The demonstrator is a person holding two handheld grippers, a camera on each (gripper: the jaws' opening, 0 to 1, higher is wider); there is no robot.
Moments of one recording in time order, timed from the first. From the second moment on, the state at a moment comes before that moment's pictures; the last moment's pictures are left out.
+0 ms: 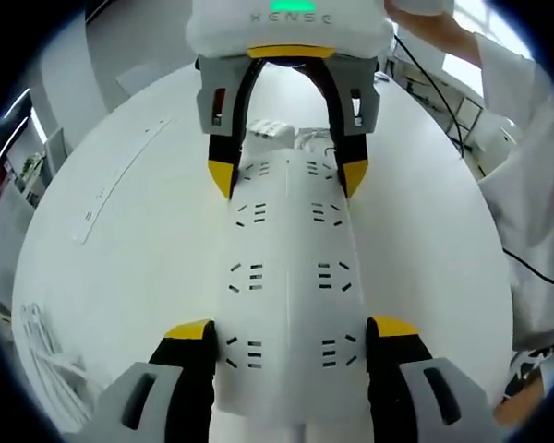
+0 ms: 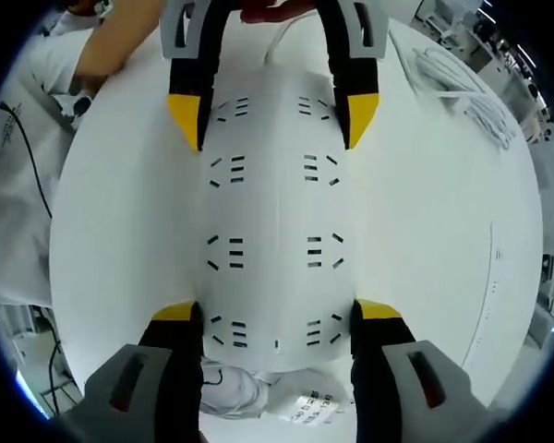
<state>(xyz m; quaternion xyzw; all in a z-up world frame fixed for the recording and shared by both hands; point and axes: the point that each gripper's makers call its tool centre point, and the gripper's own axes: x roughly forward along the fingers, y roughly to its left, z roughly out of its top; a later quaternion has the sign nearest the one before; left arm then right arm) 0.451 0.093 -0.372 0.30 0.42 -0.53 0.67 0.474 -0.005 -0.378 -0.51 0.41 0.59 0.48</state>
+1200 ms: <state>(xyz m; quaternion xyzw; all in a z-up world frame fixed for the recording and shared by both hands) 0.451 0.097 -0.374 0.36 0.44 -0.55 0.61 0.465 -0.004 -0.377 -0.47 0.42 0.57 0.53</state>
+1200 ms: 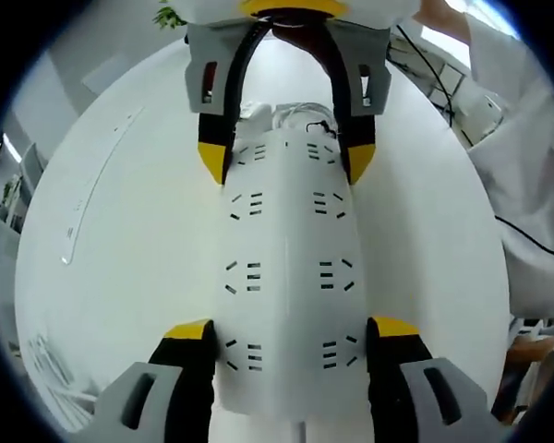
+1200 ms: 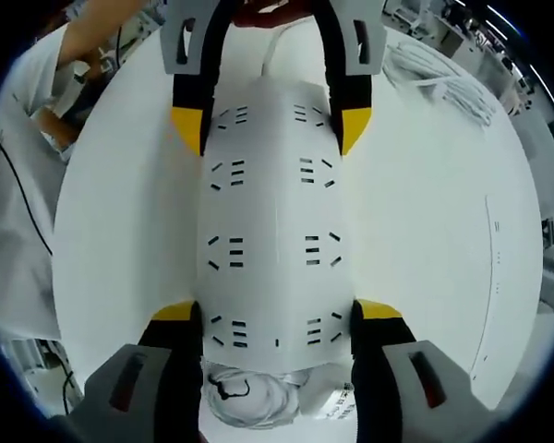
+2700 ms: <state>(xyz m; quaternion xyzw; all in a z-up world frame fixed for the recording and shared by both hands) 0.446 0.100 -0.375 0.39 0.42 -0.56 0.60 0.458 -0.002 -0.323 -0.28 0.32 0.58 0.69</state>
